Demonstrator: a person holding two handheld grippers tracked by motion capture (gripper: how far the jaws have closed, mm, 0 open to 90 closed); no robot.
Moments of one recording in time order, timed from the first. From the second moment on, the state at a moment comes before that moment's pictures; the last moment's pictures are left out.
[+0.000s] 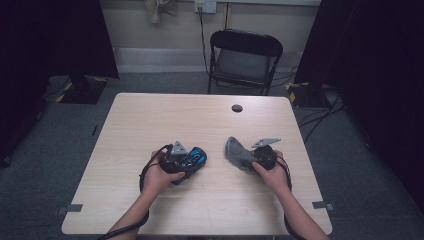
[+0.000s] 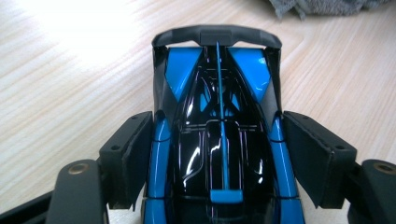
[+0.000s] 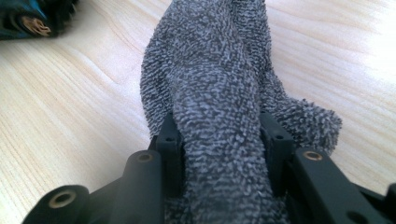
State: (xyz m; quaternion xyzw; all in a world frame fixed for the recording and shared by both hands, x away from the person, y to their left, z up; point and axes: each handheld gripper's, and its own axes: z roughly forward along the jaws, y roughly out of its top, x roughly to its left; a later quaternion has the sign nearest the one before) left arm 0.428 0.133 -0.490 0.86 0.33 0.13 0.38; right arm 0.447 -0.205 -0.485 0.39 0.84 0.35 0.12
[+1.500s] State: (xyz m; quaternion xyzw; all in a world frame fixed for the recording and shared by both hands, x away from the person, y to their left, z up) left arm 0.428 0.125 -0.455 0.85 0.33 0.14 0.40; right arm 0.447 -0.208 -0.481 0.39 0.84 0.35 0.11
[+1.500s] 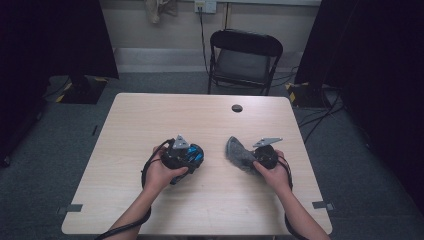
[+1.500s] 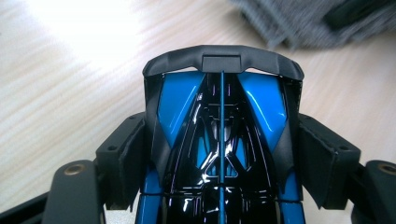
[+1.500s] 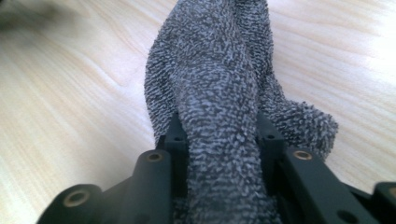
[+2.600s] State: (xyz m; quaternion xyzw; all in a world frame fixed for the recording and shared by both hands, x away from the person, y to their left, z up) left arm 0.427 0.091 -0.431 0.84 0.28 0.09 0.45; right arm 0.453 -0.151 -0.413 0.31 0.84 0.44 0.06
